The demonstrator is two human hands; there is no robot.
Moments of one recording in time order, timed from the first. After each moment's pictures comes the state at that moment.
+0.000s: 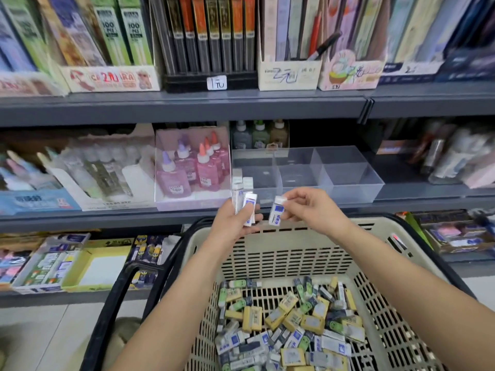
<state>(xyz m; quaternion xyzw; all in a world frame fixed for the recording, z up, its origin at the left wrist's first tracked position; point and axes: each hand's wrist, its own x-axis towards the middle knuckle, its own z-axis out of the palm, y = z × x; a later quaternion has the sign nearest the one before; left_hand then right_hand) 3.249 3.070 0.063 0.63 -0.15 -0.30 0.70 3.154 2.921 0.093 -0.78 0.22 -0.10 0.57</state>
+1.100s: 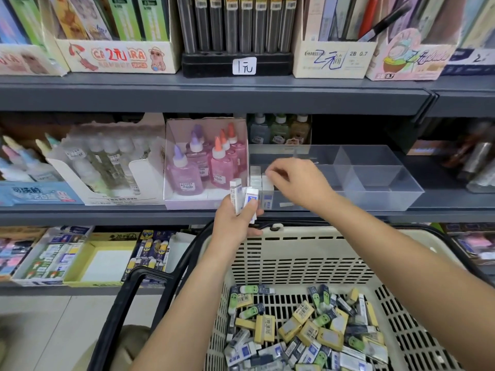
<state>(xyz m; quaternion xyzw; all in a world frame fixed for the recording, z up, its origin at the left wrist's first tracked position) 3.281 3.078 0.049 0.67 -0.12 -0.20 0.71 3.249 2.926 0.104 -0.96 0.13 -0.15 0.21</state>
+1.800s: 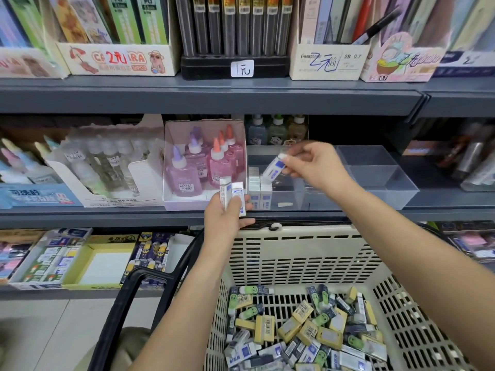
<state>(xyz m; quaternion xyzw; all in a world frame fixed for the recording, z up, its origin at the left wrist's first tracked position) 3.285 3.081 0.050 0.62 -0.09 -0.17 0.76 3.241 2.906 0.123 -0.81 0.22 -0.20 0.50</state>
